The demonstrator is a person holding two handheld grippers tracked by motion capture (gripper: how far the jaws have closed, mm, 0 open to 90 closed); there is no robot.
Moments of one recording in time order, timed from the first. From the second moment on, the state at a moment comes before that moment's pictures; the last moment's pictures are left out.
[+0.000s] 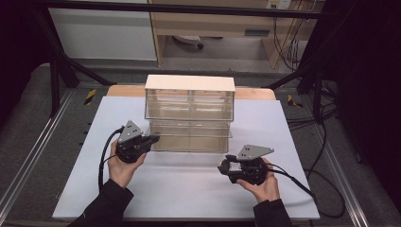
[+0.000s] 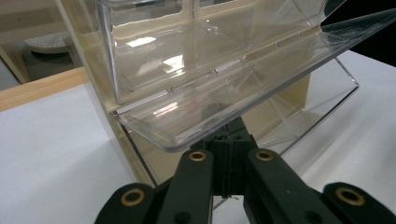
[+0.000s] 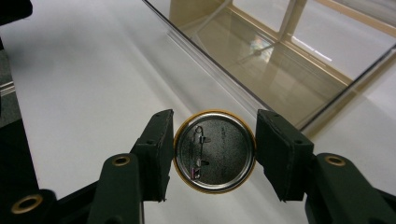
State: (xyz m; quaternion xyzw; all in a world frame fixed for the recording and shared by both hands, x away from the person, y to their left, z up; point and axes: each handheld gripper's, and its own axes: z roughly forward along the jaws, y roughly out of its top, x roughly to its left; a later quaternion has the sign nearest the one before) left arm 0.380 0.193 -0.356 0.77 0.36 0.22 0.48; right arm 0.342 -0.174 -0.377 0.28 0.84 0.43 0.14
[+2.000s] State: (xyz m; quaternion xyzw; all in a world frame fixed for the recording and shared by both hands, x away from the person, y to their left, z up) left arm 0.380 0.194 -0.356 0.77 0.36 0.22 0.48; right arm 0.379 -0.068 -0.363 0.27 0.83 0.47 0.16
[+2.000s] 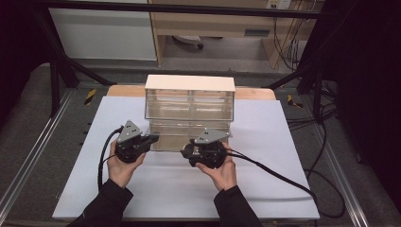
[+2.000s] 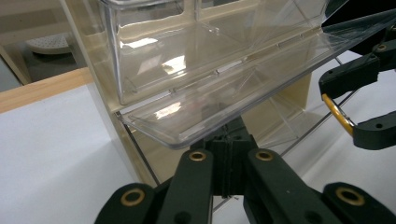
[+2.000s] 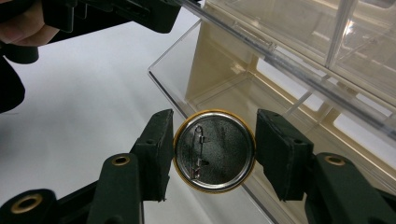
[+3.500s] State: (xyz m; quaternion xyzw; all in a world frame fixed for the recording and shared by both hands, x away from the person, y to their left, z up) left arm 0.379 0.192 -0.355 0.77 0.36 0.22 0.48; right arm 0.408 -0.029 -0.397 0.31 0.80 0.48 0.19
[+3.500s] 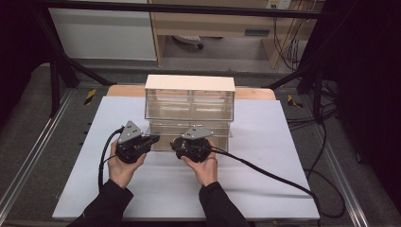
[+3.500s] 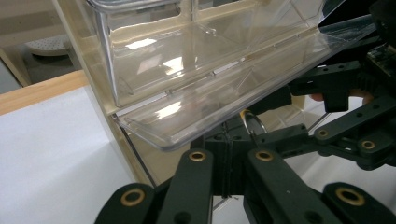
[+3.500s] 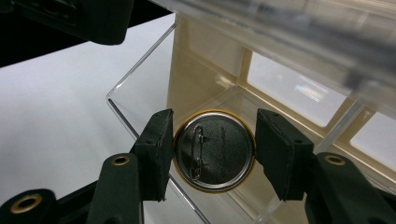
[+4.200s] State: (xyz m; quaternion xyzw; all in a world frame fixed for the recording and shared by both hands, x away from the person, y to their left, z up) left arm 0.379 0.192 -0.355 0.77 0.36 0.22 0.48; right arm 0.391 -0.037 -0.384 0.30 0.82 0.45 0.18
